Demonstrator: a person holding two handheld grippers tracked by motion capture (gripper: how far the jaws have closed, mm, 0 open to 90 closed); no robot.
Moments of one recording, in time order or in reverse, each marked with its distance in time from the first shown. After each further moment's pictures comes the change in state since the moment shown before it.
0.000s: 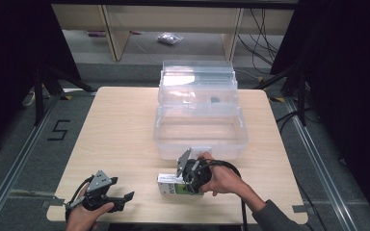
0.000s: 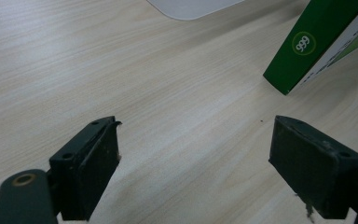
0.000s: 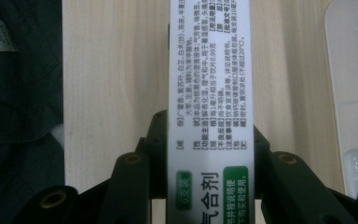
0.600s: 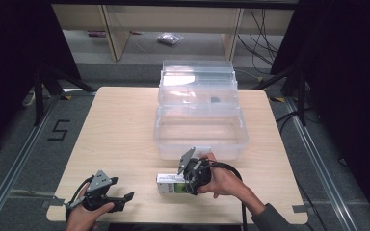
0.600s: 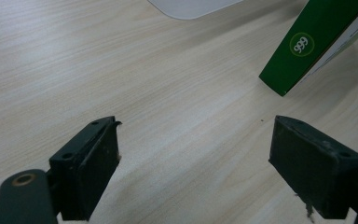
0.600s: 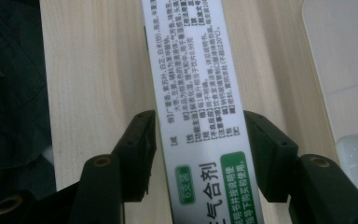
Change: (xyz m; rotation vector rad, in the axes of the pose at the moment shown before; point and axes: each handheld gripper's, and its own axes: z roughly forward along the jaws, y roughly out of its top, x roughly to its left) left arm 0.000 0.000 0.000 -0.002 0.002 0.001; right arm -0.002 -0.005 0.007 -0.089 -0.003 0.065
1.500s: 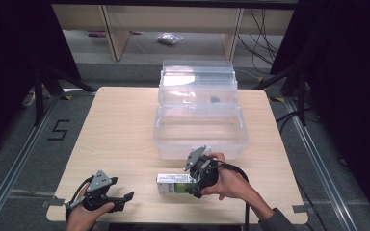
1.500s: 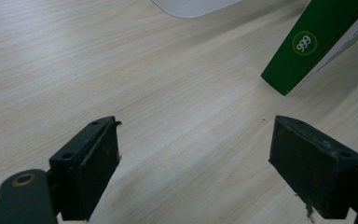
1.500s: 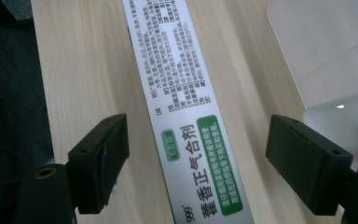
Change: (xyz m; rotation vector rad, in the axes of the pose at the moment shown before) left arm 0.000 0.000 0.000 0.006 0.005 -0.006; right arm 0.003 -0.013 -0.016 -0.073 -0.054 0.100
